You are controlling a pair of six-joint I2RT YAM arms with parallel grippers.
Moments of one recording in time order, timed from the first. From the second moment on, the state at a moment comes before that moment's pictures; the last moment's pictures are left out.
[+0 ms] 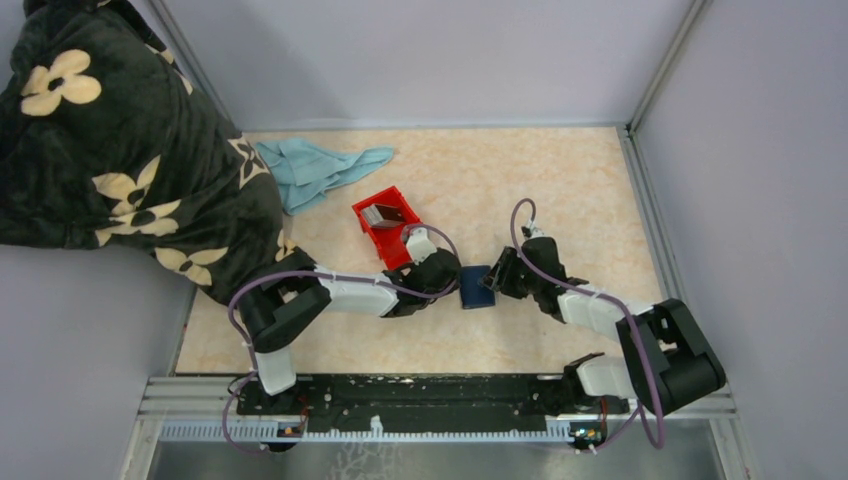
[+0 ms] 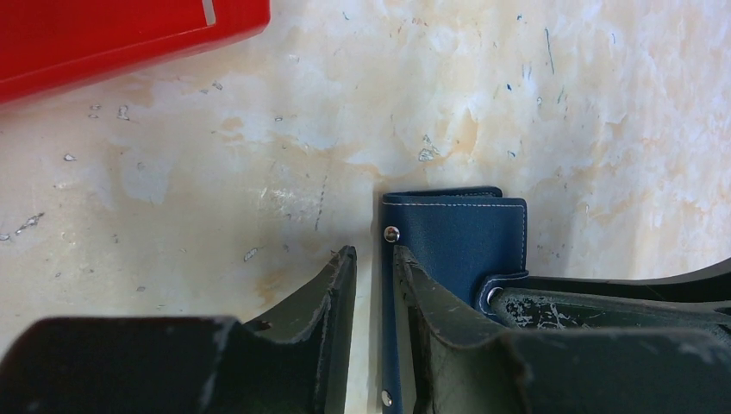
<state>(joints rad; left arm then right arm) -1.05 1.84 0.91 0.17 -0.48 -1.15 0.39 1.28 0.38 0.16 -0.19 0.69</state>
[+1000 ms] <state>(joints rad) -1.05 1.85 0.90 0.20 -0.48 -1.15 0.41 1.21 0.42 -0.03 -0.11 0.81</state>
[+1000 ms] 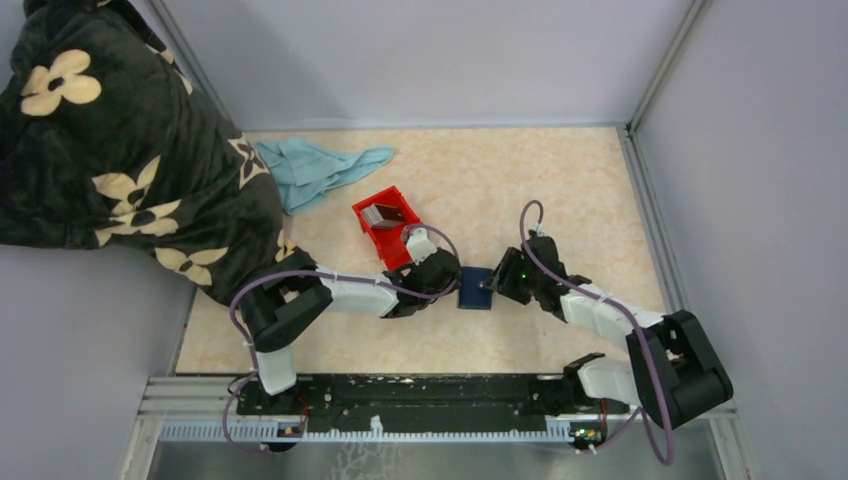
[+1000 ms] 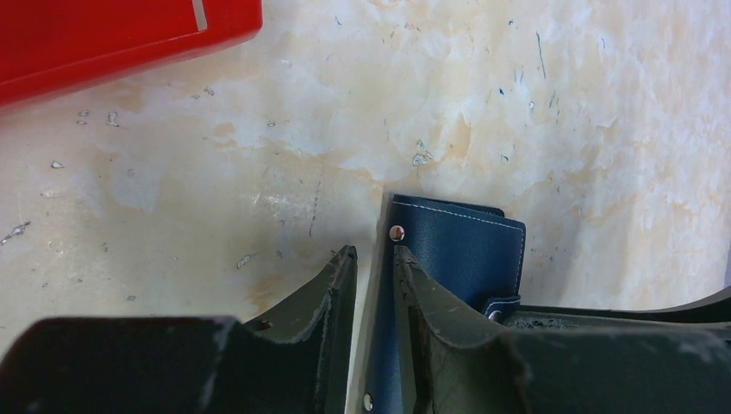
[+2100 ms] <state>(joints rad) -1.04 1.85 0.89 0.23 -0.48 -1.15 0.43 1.26 0.39 0.12 -0.07 0.85</state>
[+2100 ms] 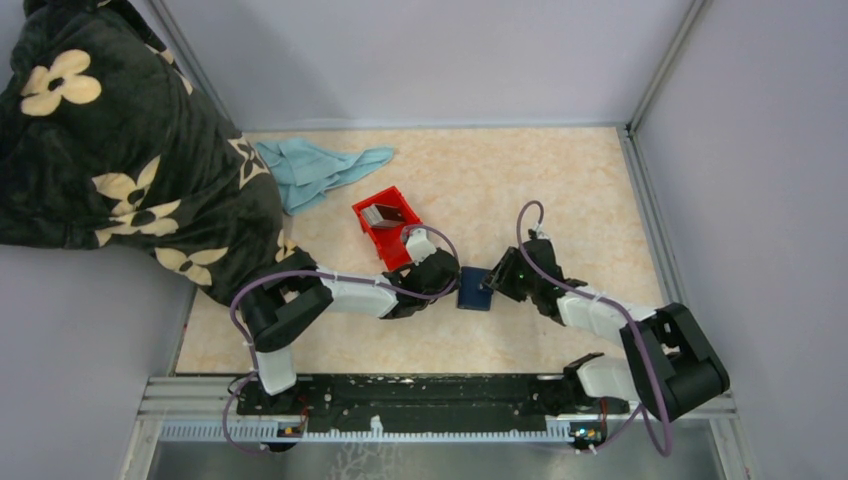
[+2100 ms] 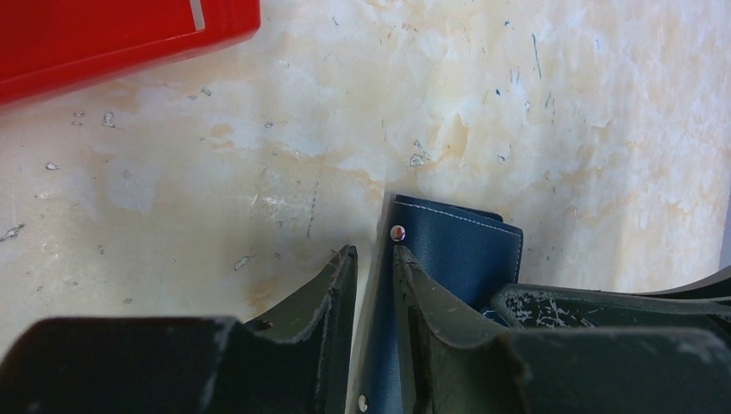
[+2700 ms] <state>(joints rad) -1.04 1.85 0.89 0.23 -0.48 -1.15 0.44 1.17 0.33 0.10 -0.06 0.85</state>
